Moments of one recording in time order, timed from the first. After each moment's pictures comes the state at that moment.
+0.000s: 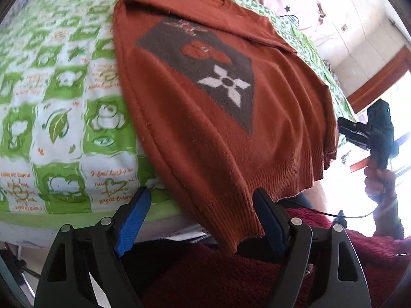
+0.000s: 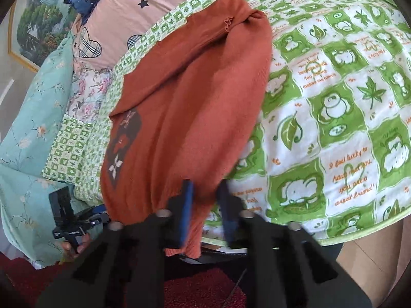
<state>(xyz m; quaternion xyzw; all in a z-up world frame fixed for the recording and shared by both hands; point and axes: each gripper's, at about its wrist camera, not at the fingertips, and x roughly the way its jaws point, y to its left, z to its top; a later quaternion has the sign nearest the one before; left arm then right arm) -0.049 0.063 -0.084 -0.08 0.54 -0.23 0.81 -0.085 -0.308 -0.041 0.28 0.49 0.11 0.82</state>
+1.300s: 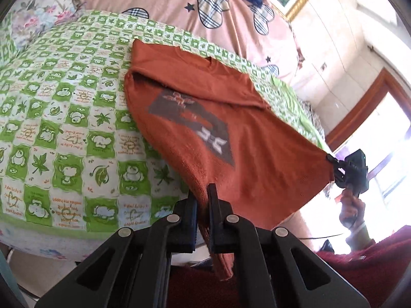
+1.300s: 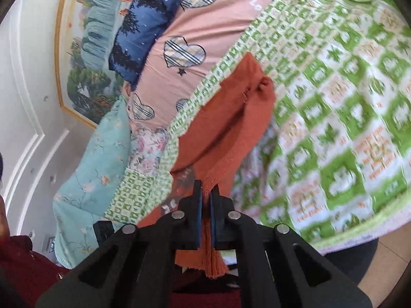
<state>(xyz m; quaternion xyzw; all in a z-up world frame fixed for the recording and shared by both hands) -0.060 0.094 -0.015 -0.15 0.42 -0.25 0.86 -0.130 -0.394 0.004 0.42 0.30 0.19 0.83</state>
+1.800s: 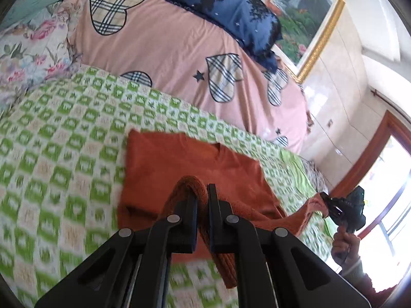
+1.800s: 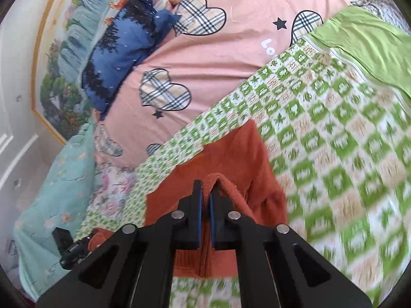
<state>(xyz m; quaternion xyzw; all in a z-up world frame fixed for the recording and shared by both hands) 0.119 0.100 0.061 -0.21 0.29 -0.20 0.91 0.078 -0.415 0.059 0.35 0.29 0.09 0.89</state>
